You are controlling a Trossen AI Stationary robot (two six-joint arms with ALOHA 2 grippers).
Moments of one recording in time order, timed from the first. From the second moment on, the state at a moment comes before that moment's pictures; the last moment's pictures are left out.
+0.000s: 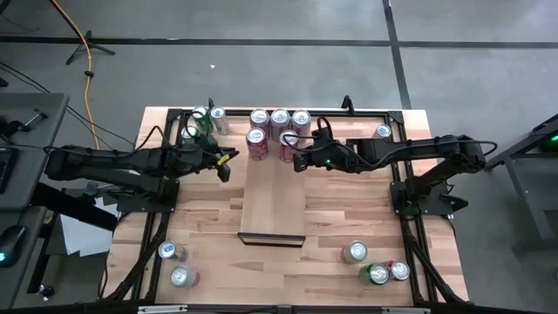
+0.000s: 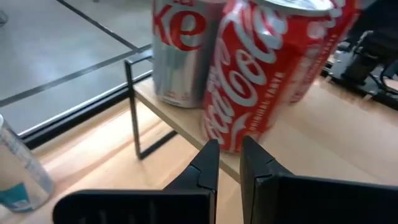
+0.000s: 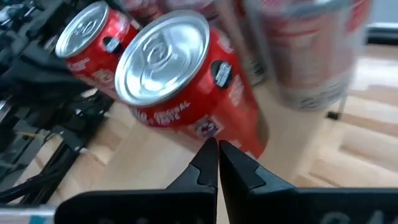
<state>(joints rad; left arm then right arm) 0.06 0.84 0.59 -0.21 -0.51 -0.40 -0.01 1.46 1.23 -0.46 0.45 0.97</state>
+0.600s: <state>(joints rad) 0.21 0.88 0.56 -0.15 -0.29 -0.33 0.00 1.45 1.24 -0.53 0.47 0.96</state>
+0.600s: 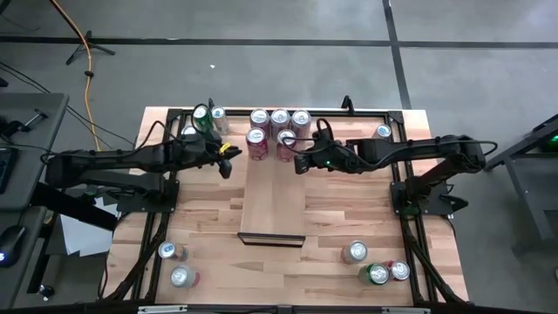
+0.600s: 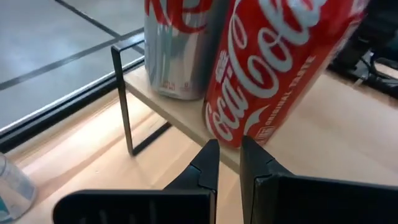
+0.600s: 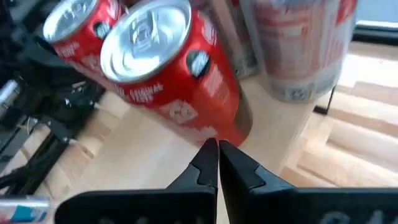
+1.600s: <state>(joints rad) 0.22 1.04 0.54 0.06 -0.29 -0.32 -0.05 1.52 1.24 -0.39 0.44 0.93</state>
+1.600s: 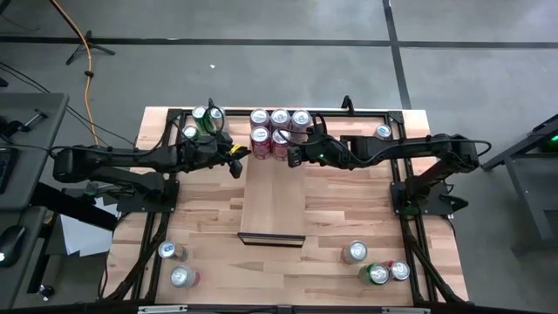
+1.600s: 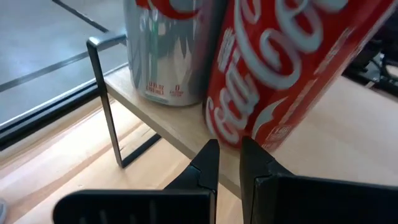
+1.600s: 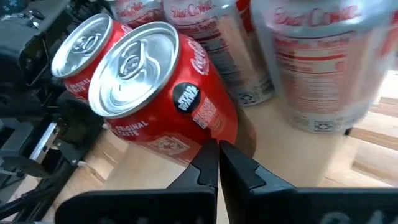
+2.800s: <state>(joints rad) 0.22 0.62 0.65 0.01 -0.27 -0.21 -0.05 1.52 1.24 -0.37 0.44 0.85</state>
